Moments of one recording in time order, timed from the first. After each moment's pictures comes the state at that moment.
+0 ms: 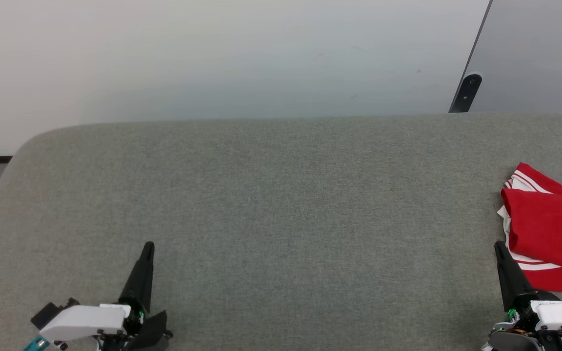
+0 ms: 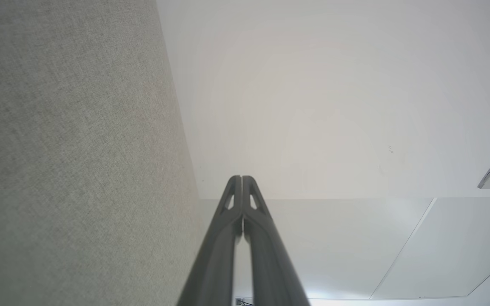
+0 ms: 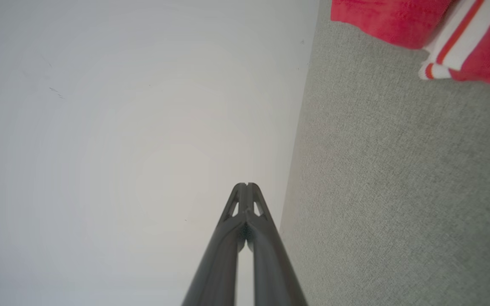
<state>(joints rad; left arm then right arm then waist) -0.10 0.05 0.11 0.25 -1.61 -0.13 0.12 -0.10 -0.05 -0.11 0.25 1.61 0.13 0.11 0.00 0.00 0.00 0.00</state>
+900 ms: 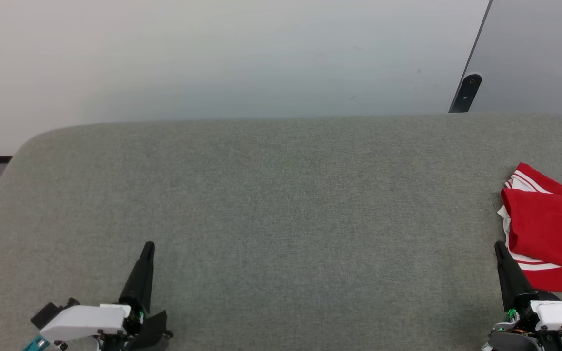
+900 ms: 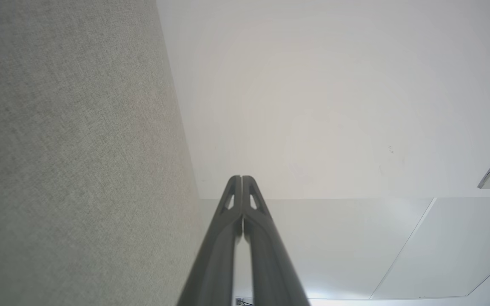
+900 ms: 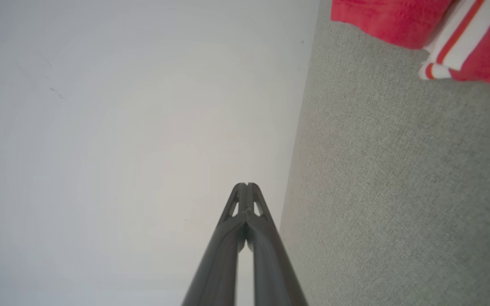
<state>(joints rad) -0.10 0.05 0.11 0.25 -1.61 -0.13 0.12 -0.10 -0.05 -0.11 0.25 1.61 0.13 0.11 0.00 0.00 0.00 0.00</state>
